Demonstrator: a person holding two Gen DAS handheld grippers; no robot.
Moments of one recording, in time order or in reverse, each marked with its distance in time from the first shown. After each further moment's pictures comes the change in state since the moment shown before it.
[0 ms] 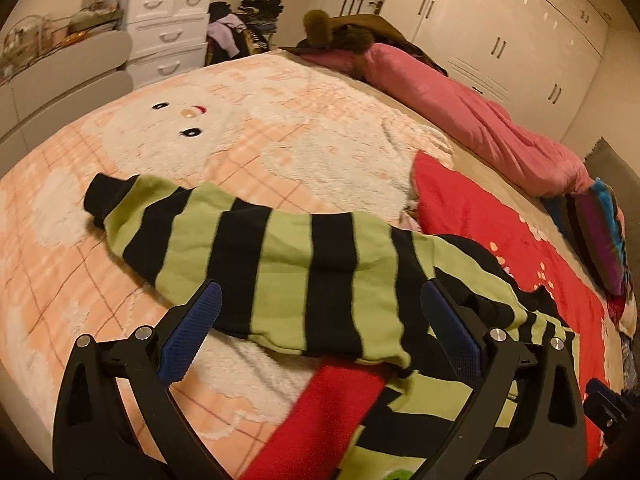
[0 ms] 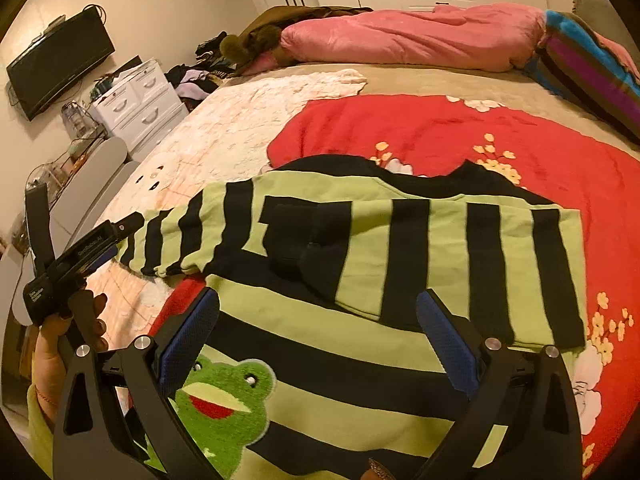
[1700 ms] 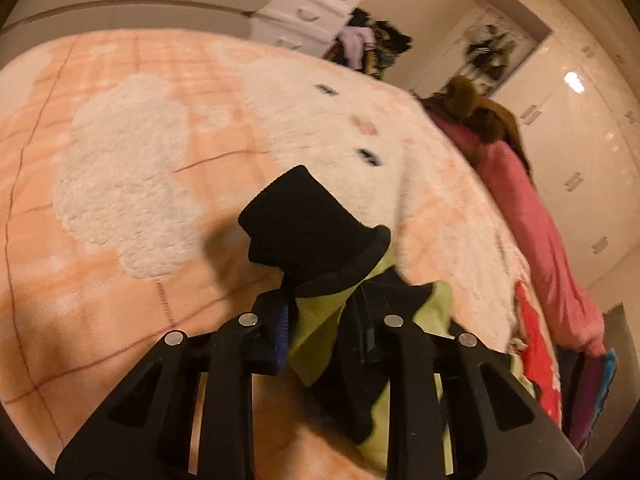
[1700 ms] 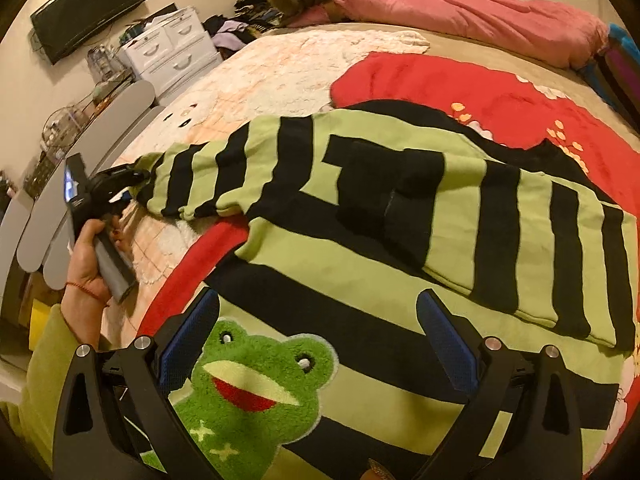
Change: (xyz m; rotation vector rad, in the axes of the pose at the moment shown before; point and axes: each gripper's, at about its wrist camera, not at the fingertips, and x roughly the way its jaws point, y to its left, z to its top) left arm 0.057 0.184 0.023 -0.469 -0.122 0.026; right arm 0.049 0.054 -0.024 -0.116 0.125 0.065
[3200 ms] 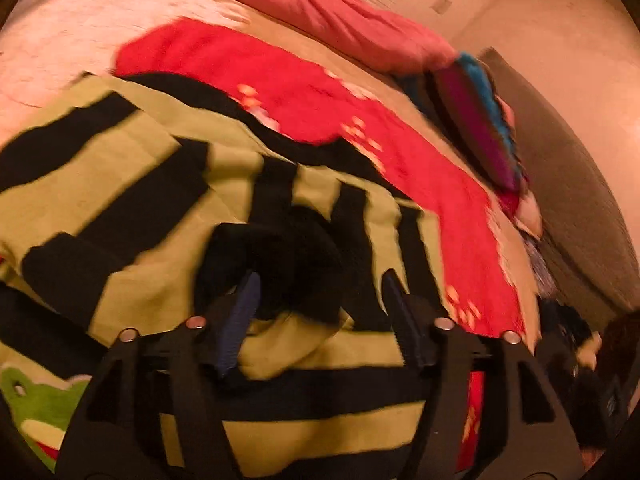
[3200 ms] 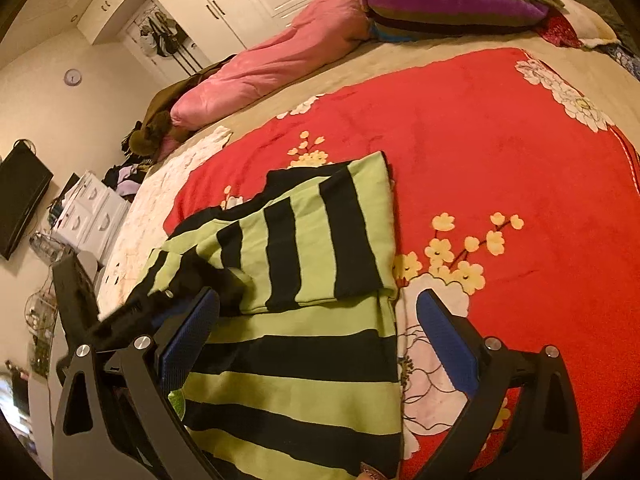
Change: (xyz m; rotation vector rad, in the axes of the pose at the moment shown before) left arm -0.064 -0.313 -0.304 0.599 0.581 -0.459; right arm -0.156 -0.227 -0.081 0.529 -0.251 -0.108
